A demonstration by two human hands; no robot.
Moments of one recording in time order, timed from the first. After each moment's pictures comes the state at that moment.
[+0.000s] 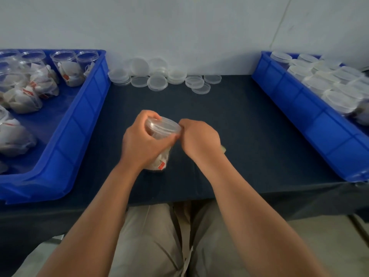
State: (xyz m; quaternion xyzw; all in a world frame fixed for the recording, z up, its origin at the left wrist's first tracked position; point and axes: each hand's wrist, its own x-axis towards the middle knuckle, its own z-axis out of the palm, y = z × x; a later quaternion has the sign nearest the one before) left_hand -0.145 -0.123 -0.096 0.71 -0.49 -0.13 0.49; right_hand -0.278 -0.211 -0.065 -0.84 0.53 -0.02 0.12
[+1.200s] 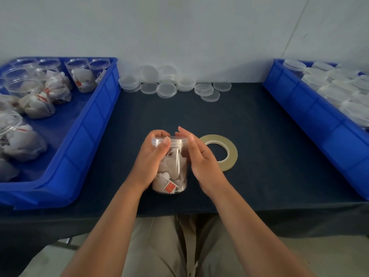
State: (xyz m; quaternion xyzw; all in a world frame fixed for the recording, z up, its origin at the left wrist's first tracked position) left_hand -0.140 -0.121 -0.122 0.58 -0.44 -0.34 0.59; right_hand -0.292 -0.184 -0.122 -0.62 0.31 -0.36 0.62
